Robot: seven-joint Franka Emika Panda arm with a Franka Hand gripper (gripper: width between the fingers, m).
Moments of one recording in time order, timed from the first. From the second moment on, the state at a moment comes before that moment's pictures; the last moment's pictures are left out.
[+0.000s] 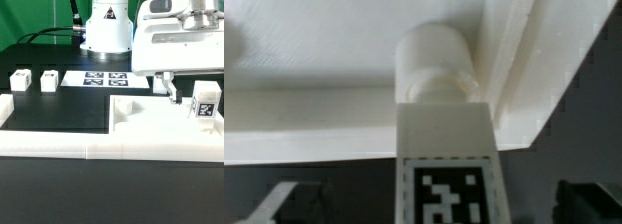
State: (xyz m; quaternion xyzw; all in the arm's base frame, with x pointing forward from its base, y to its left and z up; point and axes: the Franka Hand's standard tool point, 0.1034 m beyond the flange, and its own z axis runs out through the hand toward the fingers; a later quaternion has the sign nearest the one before) arm 0.621 0.112 0.071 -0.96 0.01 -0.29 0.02
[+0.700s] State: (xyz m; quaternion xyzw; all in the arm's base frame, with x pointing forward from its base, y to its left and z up) arm 0.621 0.113 0.071 -0.96 0.01 -0.28 0.02
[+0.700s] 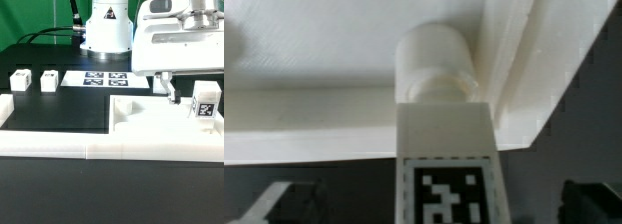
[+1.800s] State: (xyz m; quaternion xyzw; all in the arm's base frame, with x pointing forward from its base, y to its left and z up) arm 0.627 0.105 0.084 -1.00 0.05 0.06 0.05
